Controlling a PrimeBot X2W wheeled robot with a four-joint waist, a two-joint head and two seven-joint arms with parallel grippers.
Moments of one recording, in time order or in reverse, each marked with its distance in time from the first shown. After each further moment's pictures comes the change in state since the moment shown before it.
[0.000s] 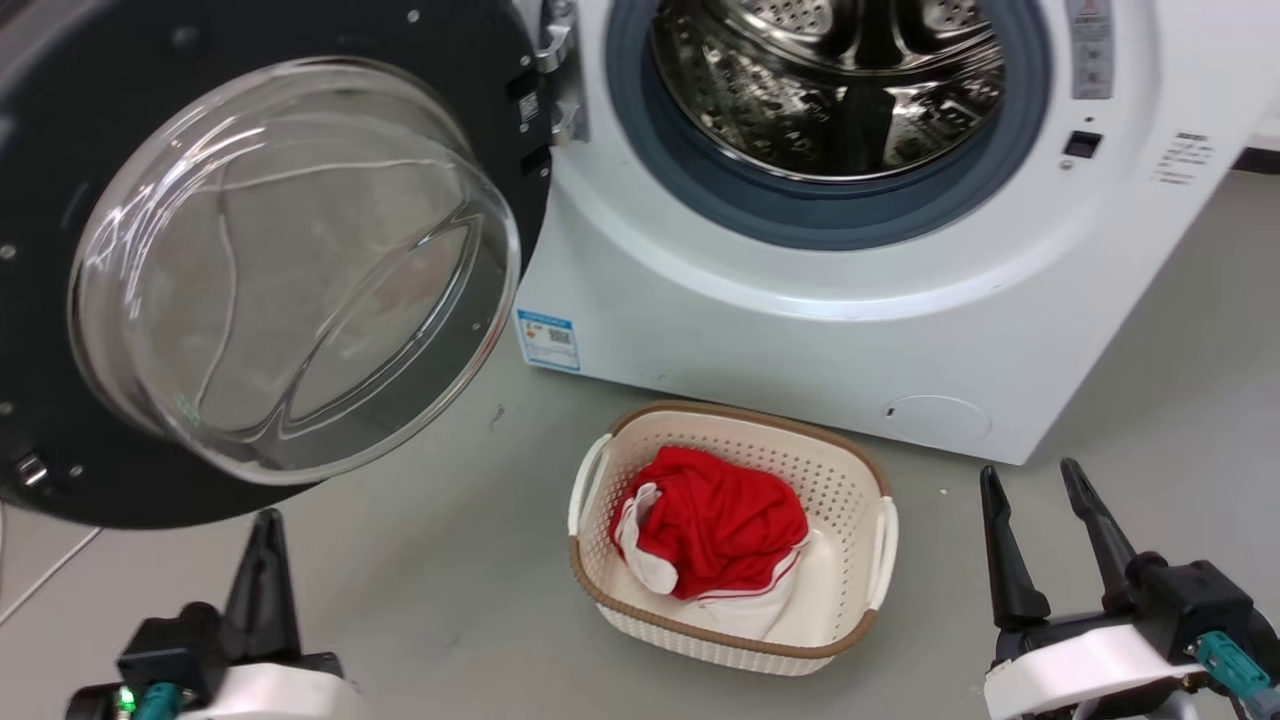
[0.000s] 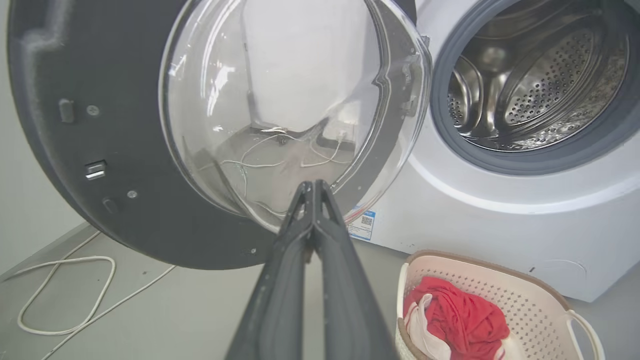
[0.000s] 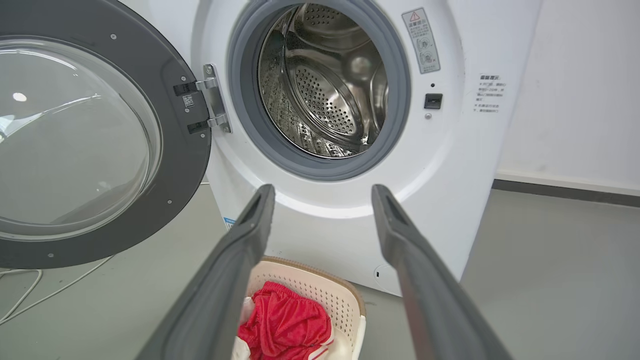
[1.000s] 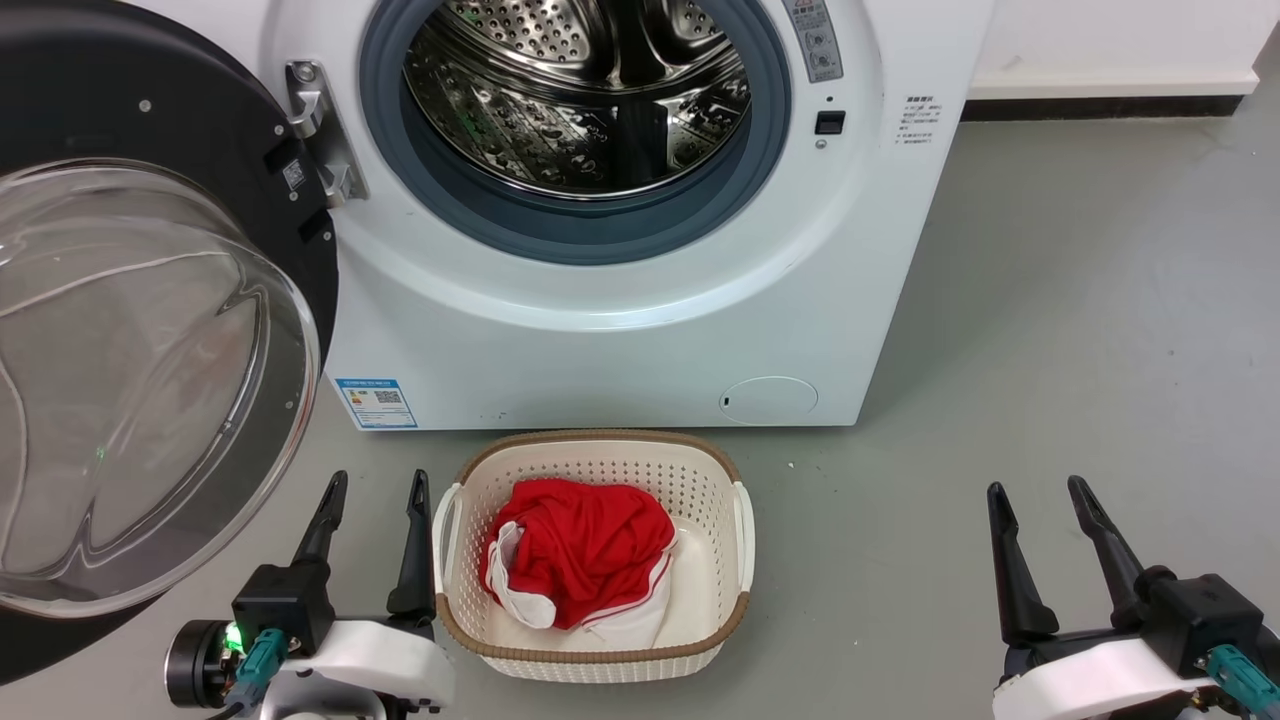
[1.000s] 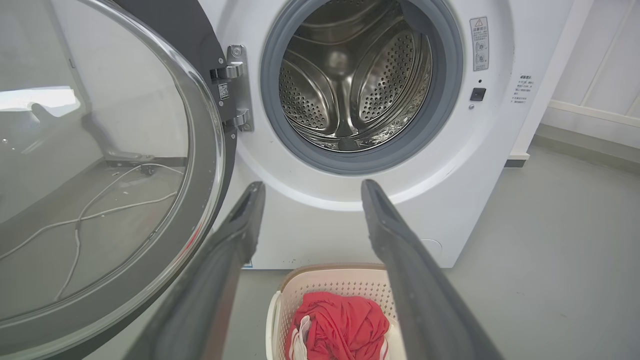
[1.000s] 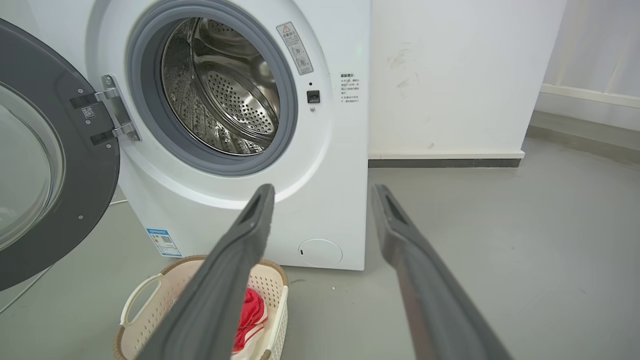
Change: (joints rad) left arm -0.099 -0.077 -0.115 0.082 0.075 -0.045 0.000; right arm 0.047 0.000 -0.010 -0.040 0.006 0.000 0.035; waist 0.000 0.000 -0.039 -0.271
